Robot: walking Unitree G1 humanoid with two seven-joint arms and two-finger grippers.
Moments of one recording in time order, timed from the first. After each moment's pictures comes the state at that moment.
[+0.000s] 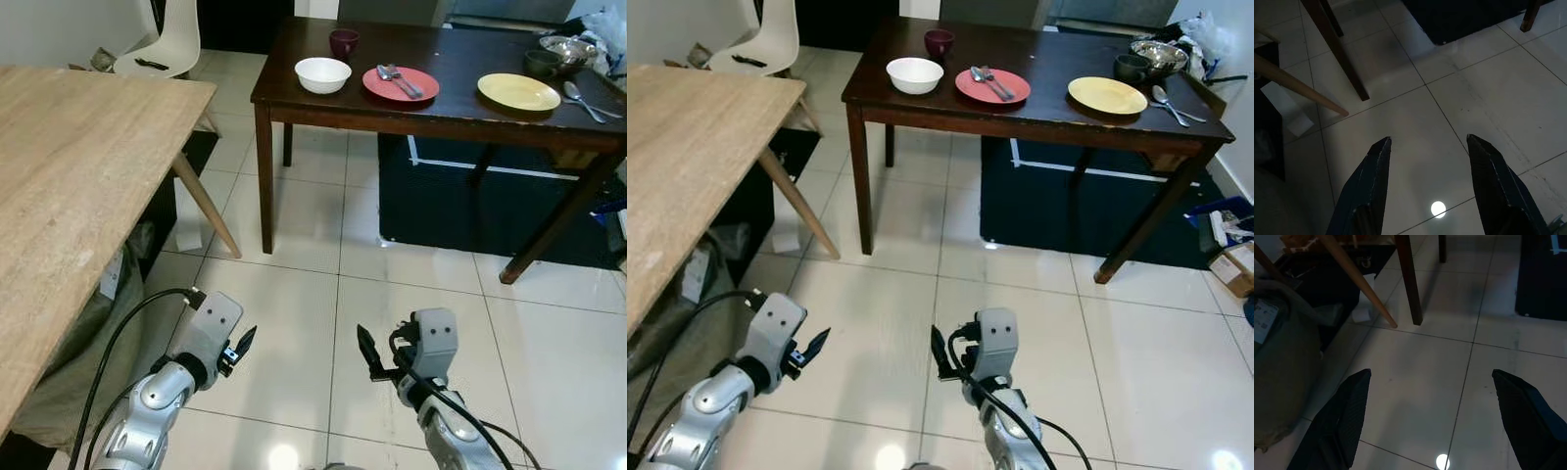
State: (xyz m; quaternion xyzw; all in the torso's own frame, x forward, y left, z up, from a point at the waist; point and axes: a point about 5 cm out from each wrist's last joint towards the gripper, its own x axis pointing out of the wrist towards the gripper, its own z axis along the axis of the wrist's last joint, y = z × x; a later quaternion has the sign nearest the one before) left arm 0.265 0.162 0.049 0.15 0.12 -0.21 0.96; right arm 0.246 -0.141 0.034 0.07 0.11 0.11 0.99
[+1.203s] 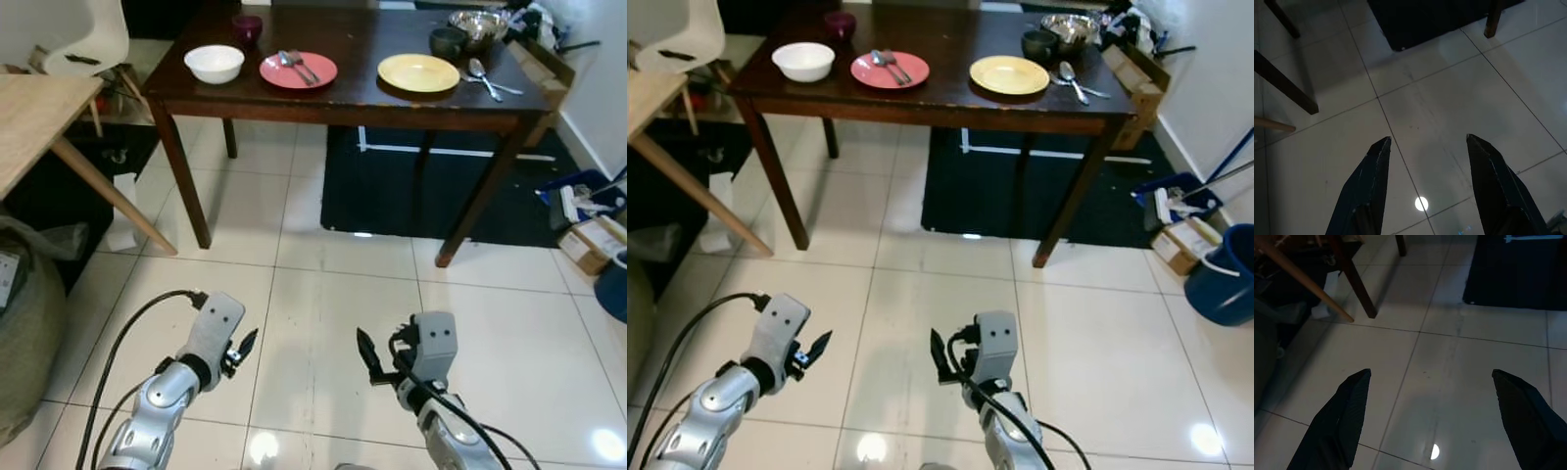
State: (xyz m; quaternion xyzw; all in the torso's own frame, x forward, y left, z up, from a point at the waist) left arm 0.269 0.161 0.048 0.14 0.14 -0.20 0.96; right arm 0.243 -0.142 0.032 0.07 0.12 0.10 0.99
